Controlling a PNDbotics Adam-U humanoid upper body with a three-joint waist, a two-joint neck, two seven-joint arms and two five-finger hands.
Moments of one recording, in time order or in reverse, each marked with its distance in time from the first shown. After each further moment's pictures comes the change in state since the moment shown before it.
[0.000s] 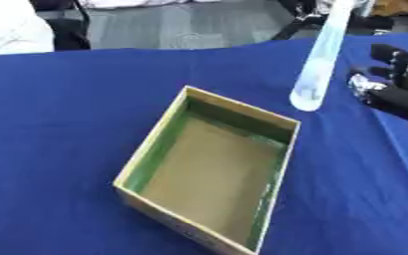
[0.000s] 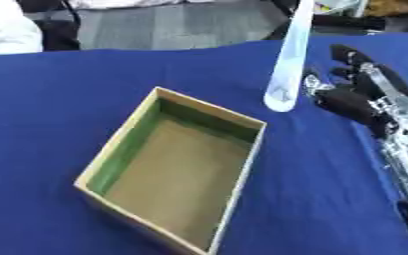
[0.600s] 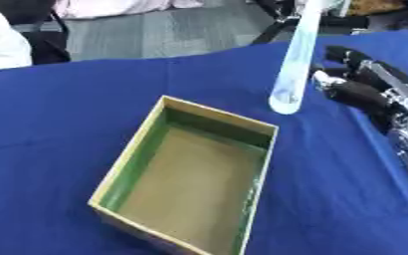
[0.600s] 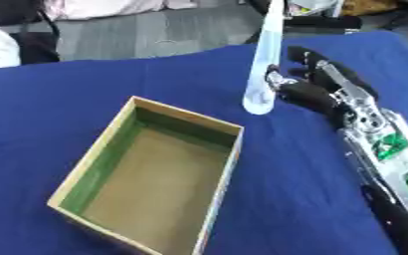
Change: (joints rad) left arm 0.007 0.000 0.000 0.000 -0.004 -0.003 -0.003; right arm -0.074 -0.003 0.025 0.049 -0.065 -0.018 0.018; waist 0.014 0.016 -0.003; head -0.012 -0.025
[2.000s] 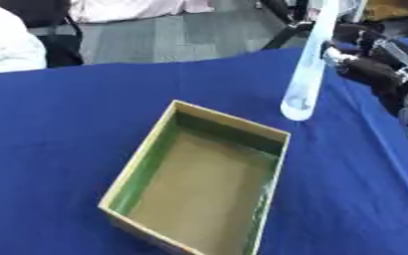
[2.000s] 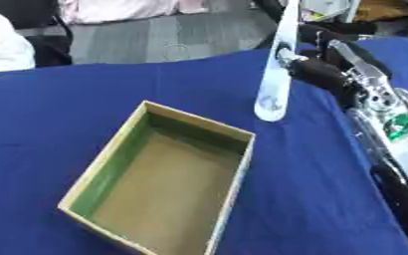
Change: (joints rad) left arm -0.006 0.000 -0.006 0.000 0.000 -0.002 -0.008; right arm -0.130 -0.014 0.000 0.094 -0.020 -0.008 -0.014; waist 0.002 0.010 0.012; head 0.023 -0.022
